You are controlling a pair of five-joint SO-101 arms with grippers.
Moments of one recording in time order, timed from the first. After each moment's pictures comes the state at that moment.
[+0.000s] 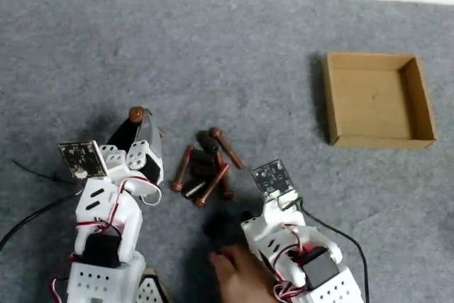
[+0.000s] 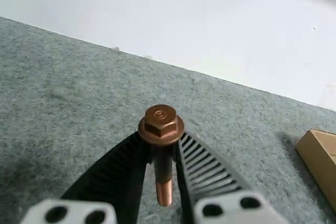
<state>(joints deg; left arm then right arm) 1.6 -103.5 96.0 23.5 24.3 -35.9 -105.7 95.7 70.5 -2.6</state>
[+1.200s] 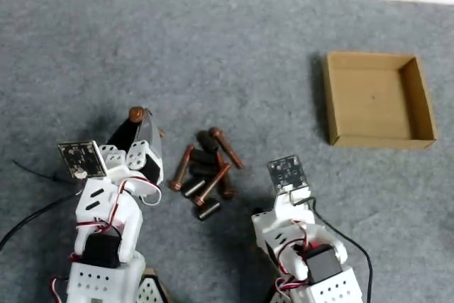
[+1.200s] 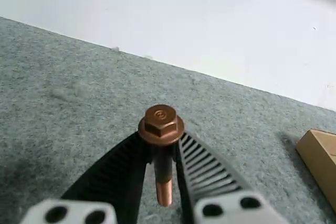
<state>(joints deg) 1.6 -103.5 96.0 23.5 24.3 -27.3 -105.0 95.7 70.5 -2.6</state>
